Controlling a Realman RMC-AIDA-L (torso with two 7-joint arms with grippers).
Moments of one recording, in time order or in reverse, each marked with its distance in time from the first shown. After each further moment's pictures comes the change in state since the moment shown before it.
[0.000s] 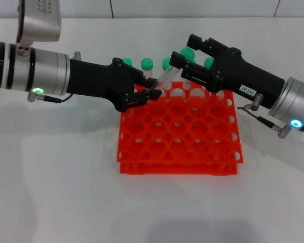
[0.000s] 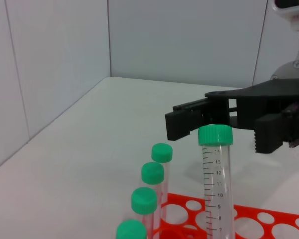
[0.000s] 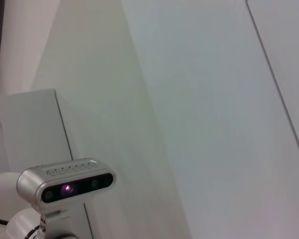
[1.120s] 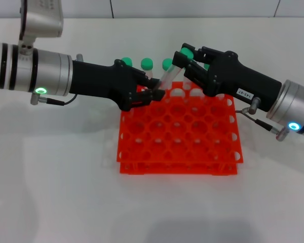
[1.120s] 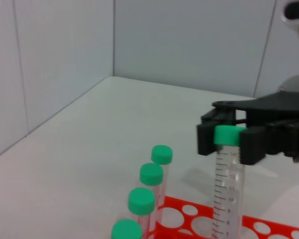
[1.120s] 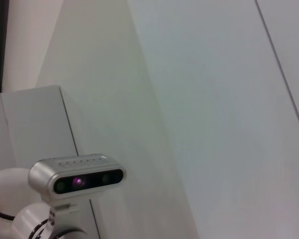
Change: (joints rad) left arm 0.002 -0.011 0.000 0.010 -0.005 0.003 -0.086; right arm 0.007 0.000 -0.022 0.009 0.003 -0.004 -0.001
